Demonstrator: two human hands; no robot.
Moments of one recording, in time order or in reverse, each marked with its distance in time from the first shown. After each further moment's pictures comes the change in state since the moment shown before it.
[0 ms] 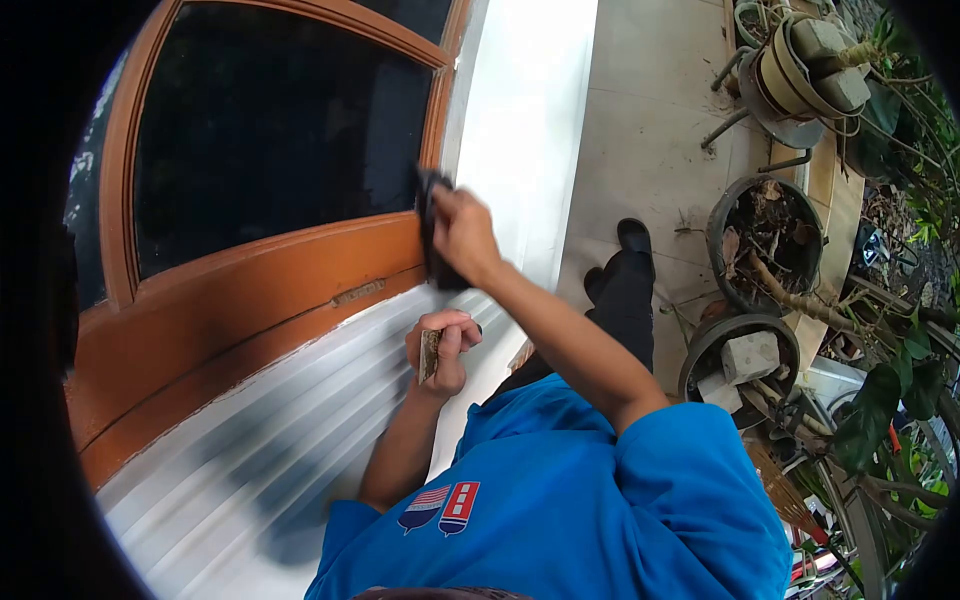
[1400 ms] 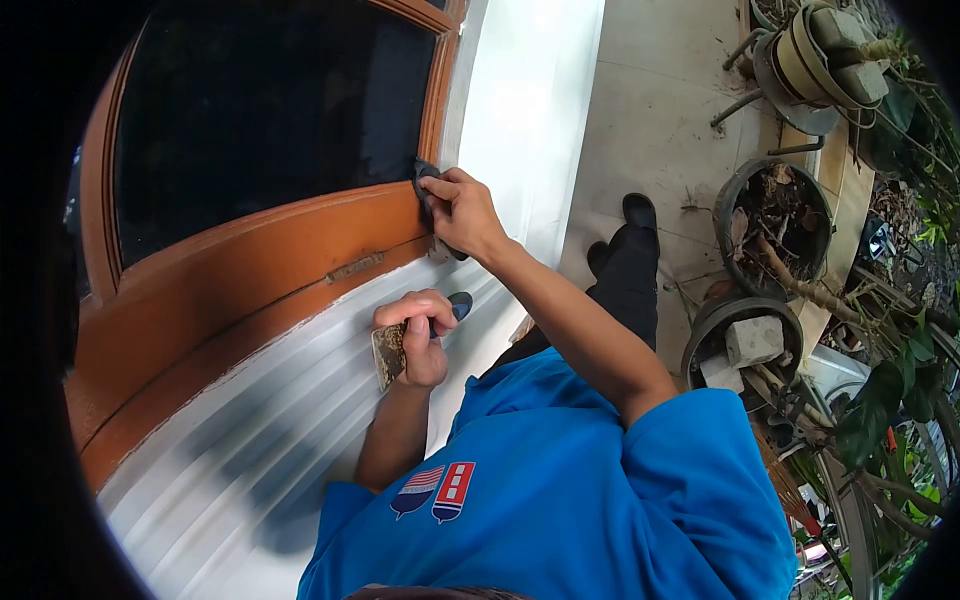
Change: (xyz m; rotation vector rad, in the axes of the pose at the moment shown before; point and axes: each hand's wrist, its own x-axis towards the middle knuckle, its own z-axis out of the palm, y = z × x) left_hand 0.006 0.011 -0.012 -0.135 0.149 0.123; right_hand -0.010 -0.001 0.002 0.171 -0.142 -0.031
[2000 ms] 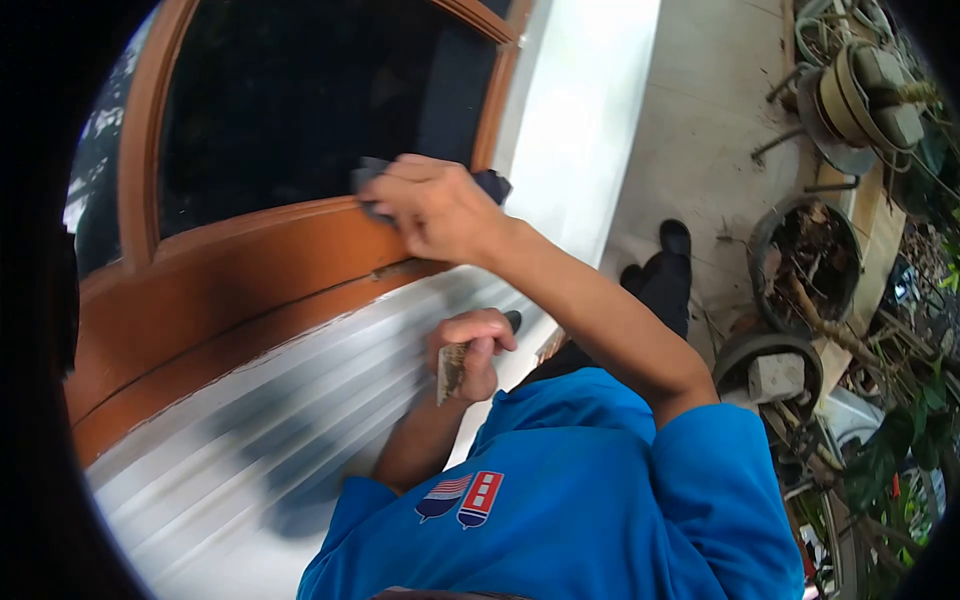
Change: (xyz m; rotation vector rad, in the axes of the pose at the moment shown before) left_hand 0.003 0.013 0.010 -0.039 -0.091 -0.010; right_hand 0.058 -0.101 -0.002 0.123 -0.143 -0.640
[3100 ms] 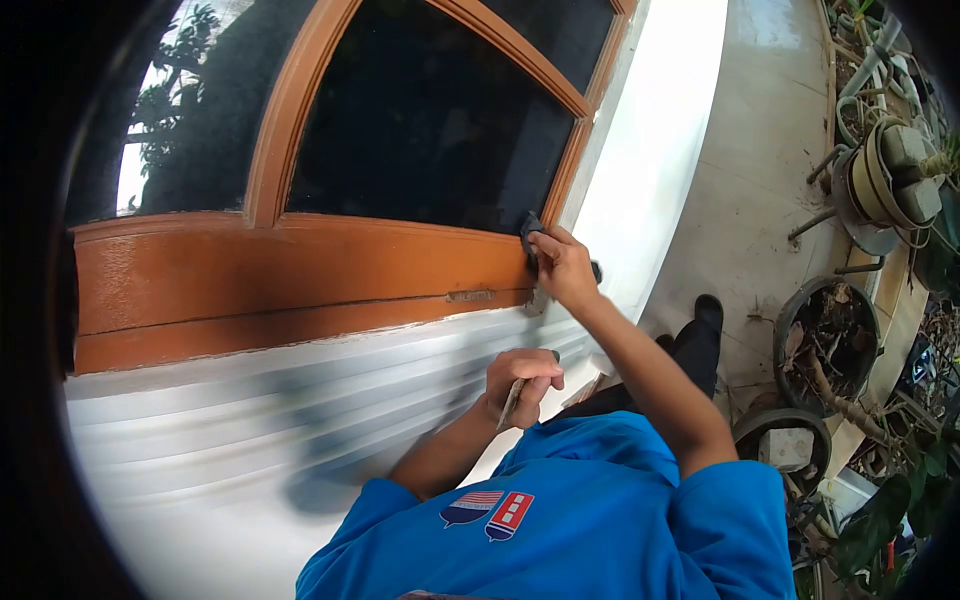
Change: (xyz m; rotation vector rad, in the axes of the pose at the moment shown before) left_hand 0.006 0.009 0.002 0.074 -0.107 0.146; right_hand -0.090 0.058 -0.002 -0.201 0.081 0.390
